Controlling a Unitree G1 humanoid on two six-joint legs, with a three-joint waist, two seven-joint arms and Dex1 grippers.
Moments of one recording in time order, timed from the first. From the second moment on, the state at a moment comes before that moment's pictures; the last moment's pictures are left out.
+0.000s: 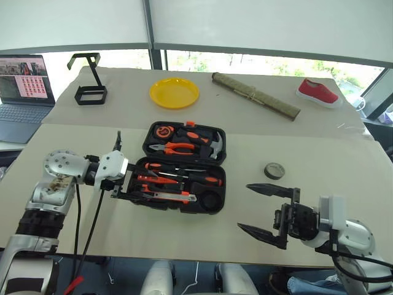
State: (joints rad) left arm -0.45 0.76 -0.06 0.21 -0.36 -0.09 -1.57; right arm 0.20 -0.58 -0.09 -0.50 0.64 -0.04 1.09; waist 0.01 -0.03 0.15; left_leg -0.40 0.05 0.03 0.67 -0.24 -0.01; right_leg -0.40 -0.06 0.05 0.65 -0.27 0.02
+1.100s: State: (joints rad) left arm -0.44 0.63 -0.13 0.48 -0.24 -0.22 -1.43; right arm 0.22 -0.58 -0.10 -0.51 0.63 -0.03 1.05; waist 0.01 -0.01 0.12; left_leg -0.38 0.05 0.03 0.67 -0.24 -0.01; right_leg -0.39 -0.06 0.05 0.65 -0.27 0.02
